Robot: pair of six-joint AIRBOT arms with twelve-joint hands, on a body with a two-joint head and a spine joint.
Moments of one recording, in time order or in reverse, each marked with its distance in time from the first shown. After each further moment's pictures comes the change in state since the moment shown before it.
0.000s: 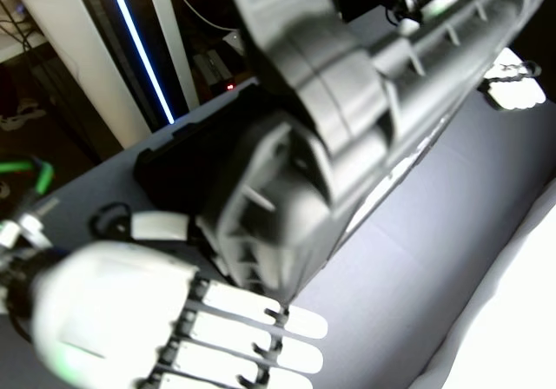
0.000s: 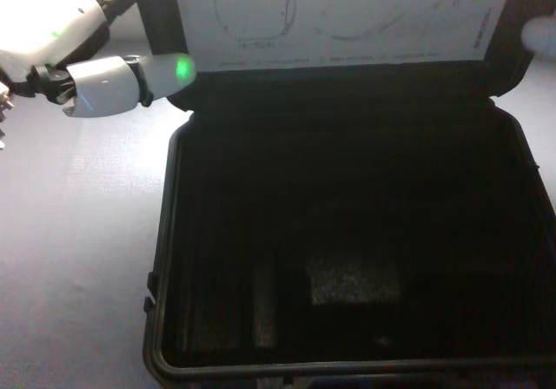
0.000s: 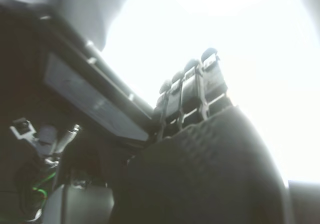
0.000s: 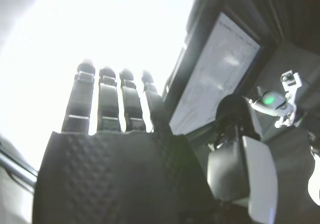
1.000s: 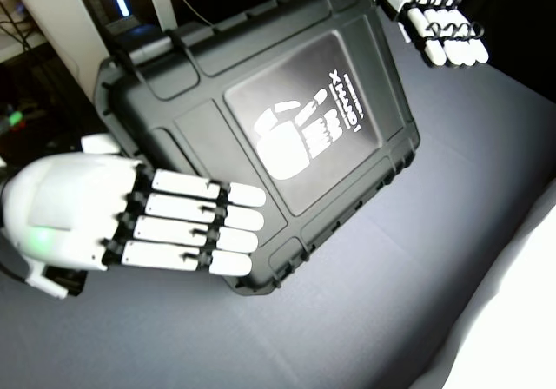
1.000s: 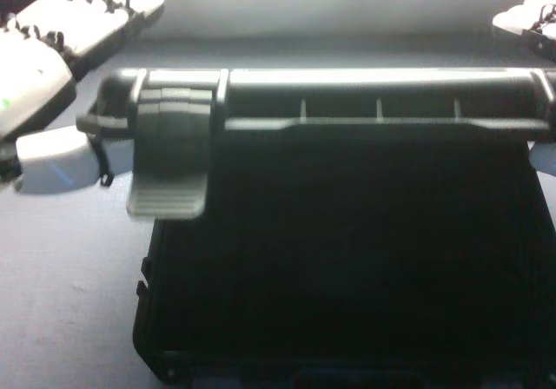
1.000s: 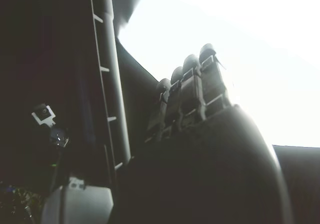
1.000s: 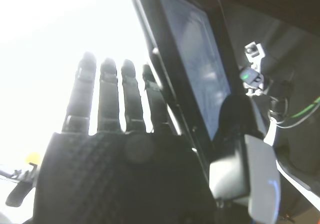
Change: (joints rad) left arm 0.243 0.144 -0.189 0.039 -0.254 -0.016; right arm -0.264 0.101 -0.211 -0.041 0.265 0.002
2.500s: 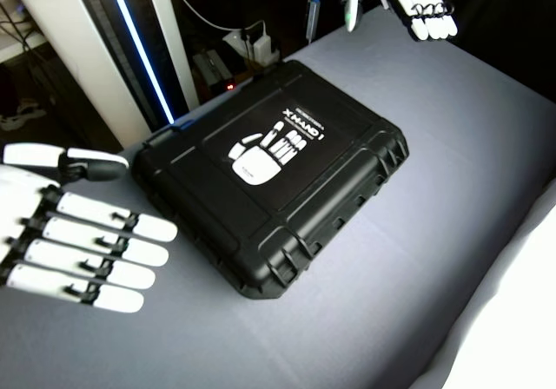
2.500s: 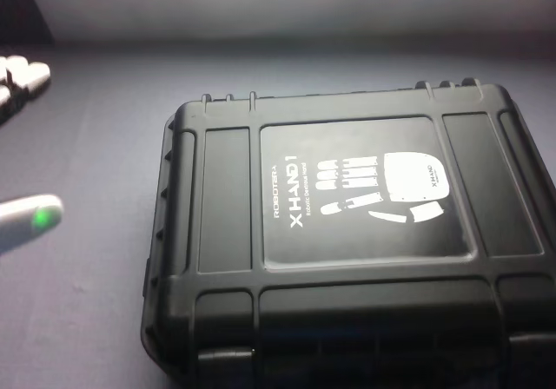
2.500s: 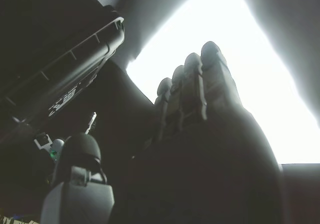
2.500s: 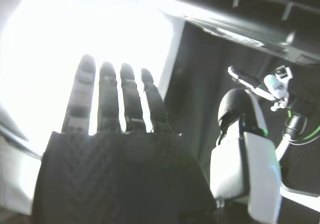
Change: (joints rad) left arm 0.442 0.128 -0.140 -0.219 -0.341 -0.056; right arm -0.349 0.105 -0.084 0.233 0.261 -0.001
